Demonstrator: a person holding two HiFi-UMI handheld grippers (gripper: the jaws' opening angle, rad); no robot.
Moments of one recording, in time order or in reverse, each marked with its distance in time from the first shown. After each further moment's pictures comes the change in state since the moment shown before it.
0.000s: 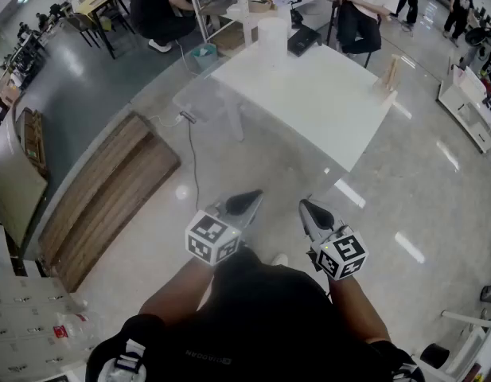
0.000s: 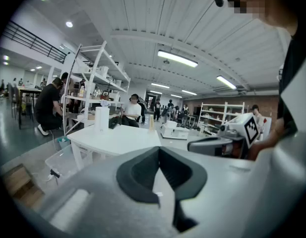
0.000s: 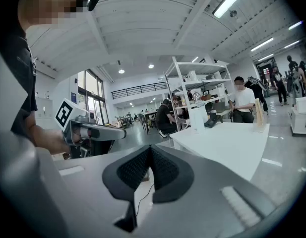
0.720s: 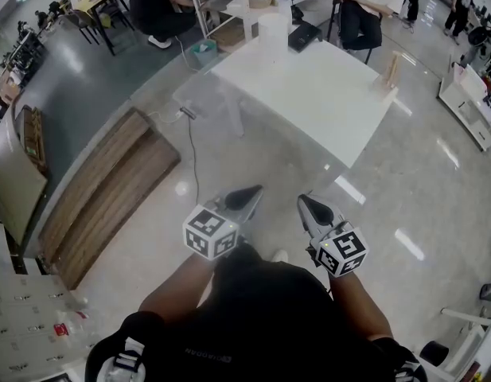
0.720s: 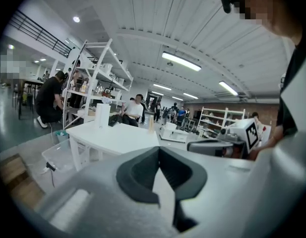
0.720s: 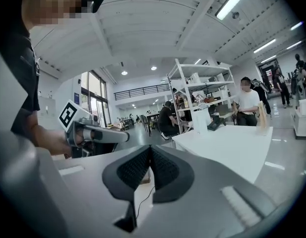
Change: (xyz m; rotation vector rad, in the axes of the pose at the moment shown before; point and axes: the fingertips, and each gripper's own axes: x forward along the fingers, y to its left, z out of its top) left arm -0.001 0.004 -0.001 -0.064 -0.014 -0.014; right arm 0.005 0.008 0.007 -0.019 -0.024 0.025
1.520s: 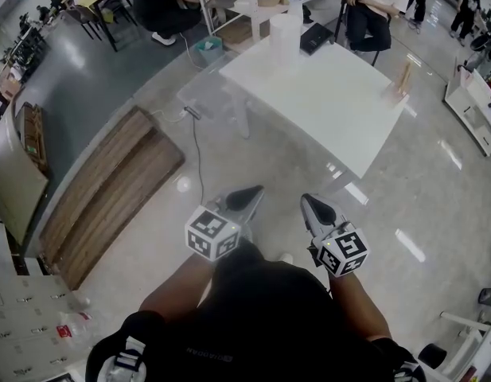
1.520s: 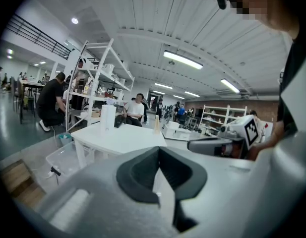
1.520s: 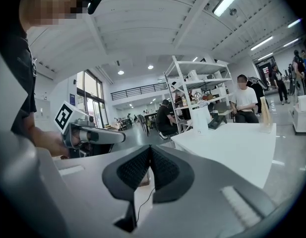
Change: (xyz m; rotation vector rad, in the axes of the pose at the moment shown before) left arm -0.003 0.063 0.009 0.016 0.011 0.017; right arm 0.061 -0.010 0.006 0.029 0.011 -0.026
